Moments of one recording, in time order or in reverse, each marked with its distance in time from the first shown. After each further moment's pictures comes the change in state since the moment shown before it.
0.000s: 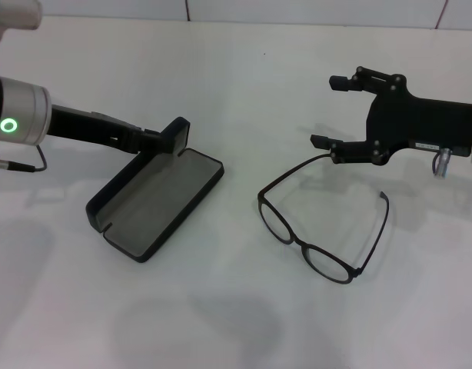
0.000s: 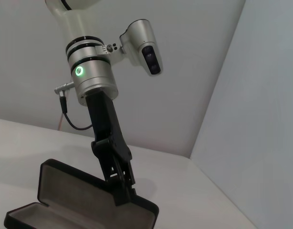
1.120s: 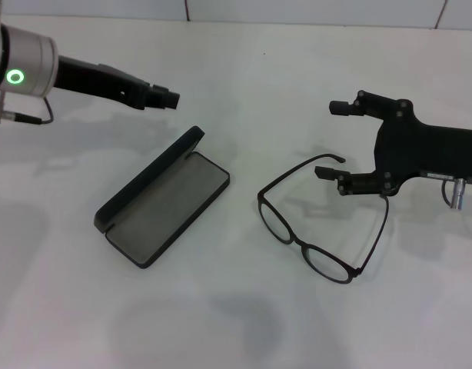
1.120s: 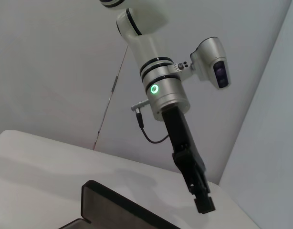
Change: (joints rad) left arm -0.067 0.077 0.000 0.107 -0.007 -0.057 0.021; right arm -0.053 -0.003 0.008 -0.001 0.002 -0.144 -0.090
